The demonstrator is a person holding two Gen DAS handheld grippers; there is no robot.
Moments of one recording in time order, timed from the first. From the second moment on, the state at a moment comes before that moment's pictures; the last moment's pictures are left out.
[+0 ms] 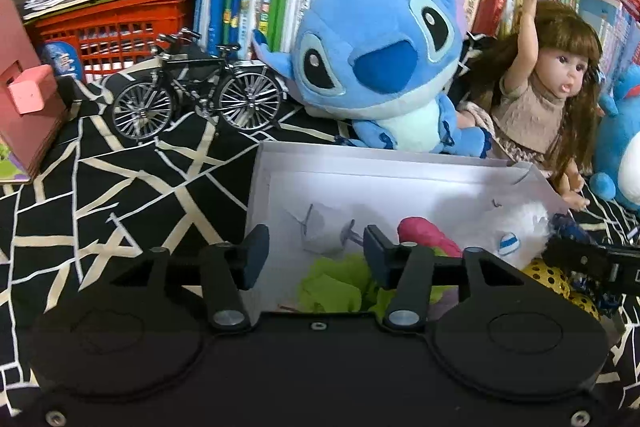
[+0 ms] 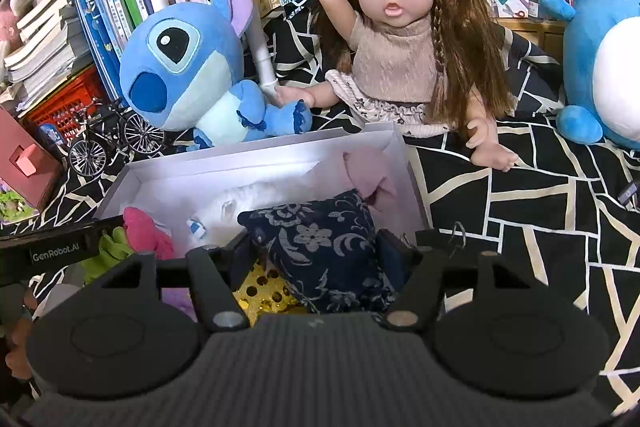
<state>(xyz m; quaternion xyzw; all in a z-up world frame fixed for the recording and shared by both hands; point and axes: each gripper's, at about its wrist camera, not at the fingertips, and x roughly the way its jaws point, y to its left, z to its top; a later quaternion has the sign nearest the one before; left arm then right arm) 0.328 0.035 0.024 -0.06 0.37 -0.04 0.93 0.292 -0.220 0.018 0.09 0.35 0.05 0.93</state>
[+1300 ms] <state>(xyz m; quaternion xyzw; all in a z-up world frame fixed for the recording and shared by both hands) 0.178 0.024 0.067 -0.04 0.30 -0.06 0.95 0.159 -0.198 0.053 -0.01 0.21 0.13 0.97</state>
